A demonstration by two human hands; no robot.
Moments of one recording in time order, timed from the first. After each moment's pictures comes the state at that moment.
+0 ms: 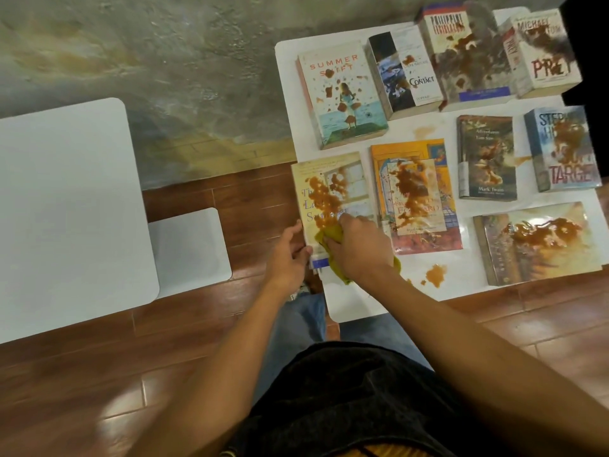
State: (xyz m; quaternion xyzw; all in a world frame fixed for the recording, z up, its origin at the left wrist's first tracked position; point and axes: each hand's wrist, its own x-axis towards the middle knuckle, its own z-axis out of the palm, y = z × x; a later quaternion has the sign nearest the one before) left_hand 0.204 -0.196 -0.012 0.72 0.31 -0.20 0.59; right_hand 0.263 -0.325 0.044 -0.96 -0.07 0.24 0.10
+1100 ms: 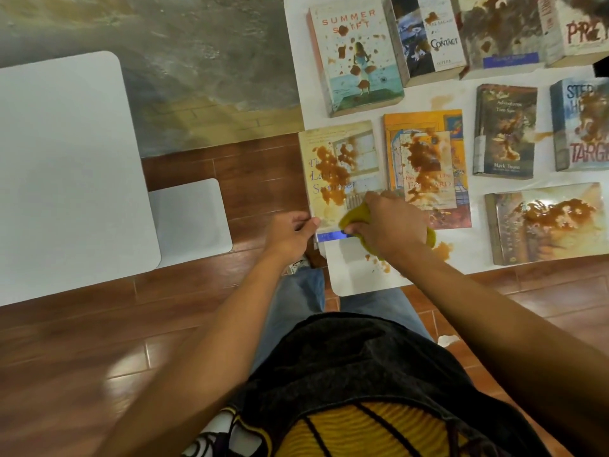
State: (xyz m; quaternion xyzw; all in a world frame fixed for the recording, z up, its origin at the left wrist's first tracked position) left_hand 0.205 -0.187 -0.012 0.72 0.32 -0.21 0.58; right_hand 0.269 -0.360 0.043 -0.96 -0.11 0.24 0.03
